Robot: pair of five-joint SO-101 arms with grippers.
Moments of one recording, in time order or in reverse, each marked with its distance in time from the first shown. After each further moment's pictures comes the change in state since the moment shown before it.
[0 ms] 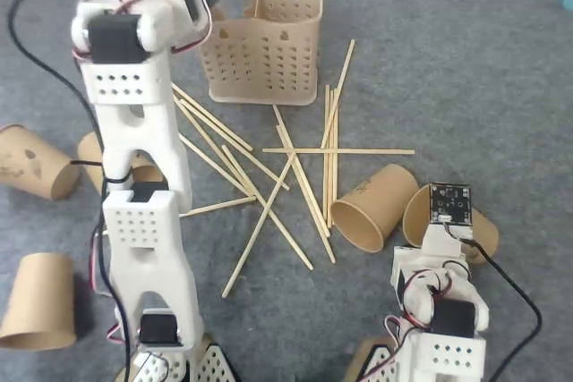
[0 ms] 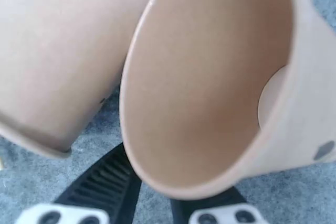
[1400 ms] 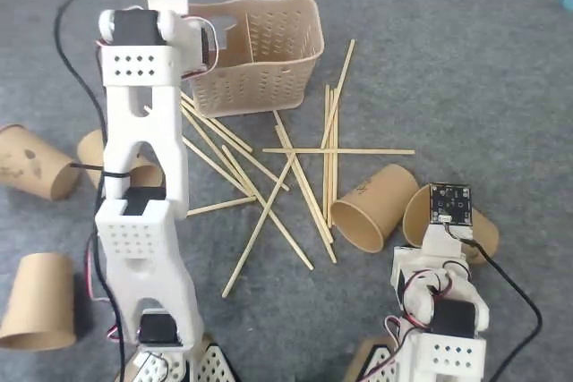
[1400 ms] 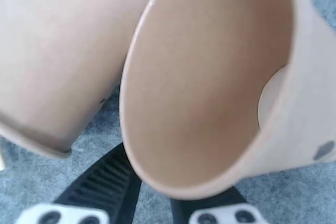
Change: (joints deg) left arm 0.2 -7.1 31.3 0.0 -12.9; right arm 0.0 0.0 0.0 0.0 0.0
